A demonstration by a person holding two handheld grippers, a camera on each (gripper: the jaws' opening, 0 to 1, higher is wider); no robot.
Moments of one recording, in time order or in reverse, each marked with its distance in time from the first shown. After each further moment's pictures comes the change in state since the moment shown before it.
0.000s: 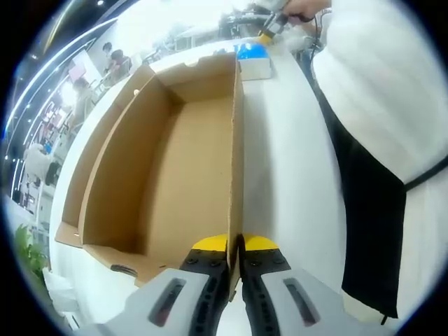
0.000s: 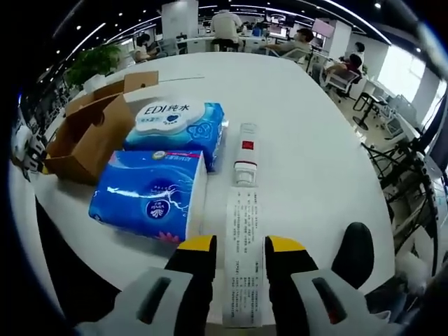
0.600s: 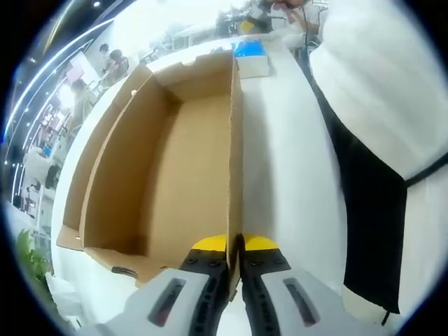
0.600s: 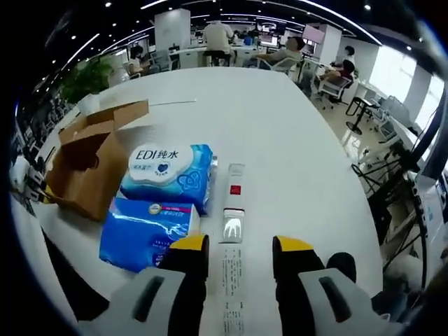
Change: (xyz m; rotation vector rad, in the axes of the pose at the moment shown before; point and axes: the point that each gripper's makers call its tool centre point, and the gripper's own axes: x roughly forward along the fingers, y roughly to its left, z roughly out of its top) left arm 0.001 -0.001 -0.002 0.050 0.015 -0.002; right arm -0.010 -0.024 0.063 0.063 -0.067 -0.028
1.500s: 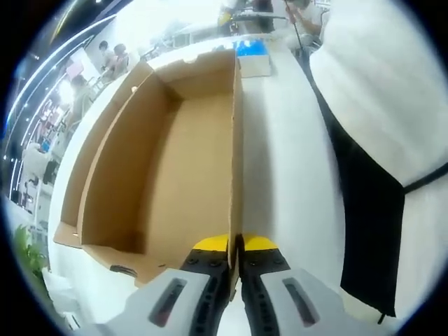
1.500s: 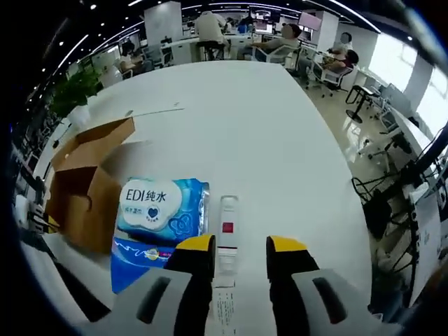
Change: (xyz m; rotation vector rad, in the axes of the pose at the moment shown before) left arm -0.001 0.001 0.000 -0.054 0.007 -0.013; right arm 0.000 0.013 0.055 0.019 0.096 0.002
